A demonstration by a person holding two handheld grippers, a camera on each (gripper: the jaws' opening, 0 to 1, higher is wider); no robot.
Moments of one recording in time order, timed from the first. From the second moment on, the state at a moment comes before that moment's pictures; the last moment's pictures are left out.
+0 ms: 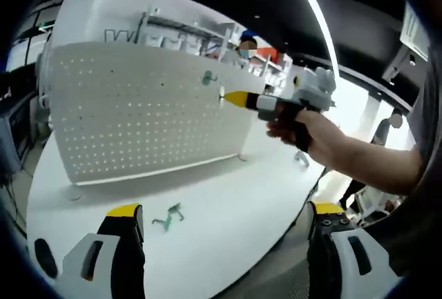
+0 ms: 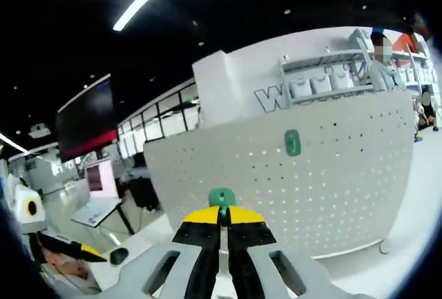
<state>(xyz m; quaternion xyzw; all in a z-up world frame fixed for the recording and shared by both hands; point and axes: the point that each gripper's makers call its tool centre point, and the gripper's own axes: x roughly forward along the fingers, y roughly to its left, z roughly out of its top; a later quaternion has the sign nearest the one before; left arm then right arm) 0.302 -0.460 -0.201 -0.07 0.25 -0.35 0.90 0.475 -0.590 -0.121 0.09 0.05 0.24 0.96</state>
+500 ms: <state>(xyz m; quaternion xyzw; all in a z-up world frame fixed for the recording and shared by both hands) 0.313 -0.444 -0.218 -0.09 0.27 -0.33 0.90 0.536 -0.636 -0.116 0.09 0.03 0.17 0.98</state>
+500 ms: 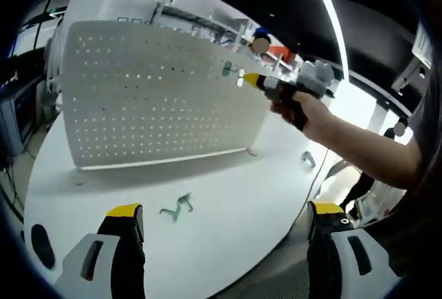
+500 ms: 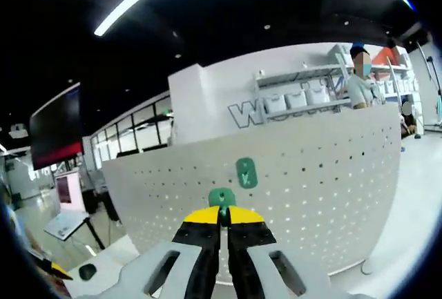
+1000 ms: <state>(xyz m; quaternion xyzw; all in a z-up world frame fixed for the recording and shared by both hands) 0.317 -0.442 -0.221 -0.09 0.27 -0.33 0.90 0.576 -0.672 -0.088 0.05 -0.01 0.12 0.99</state>
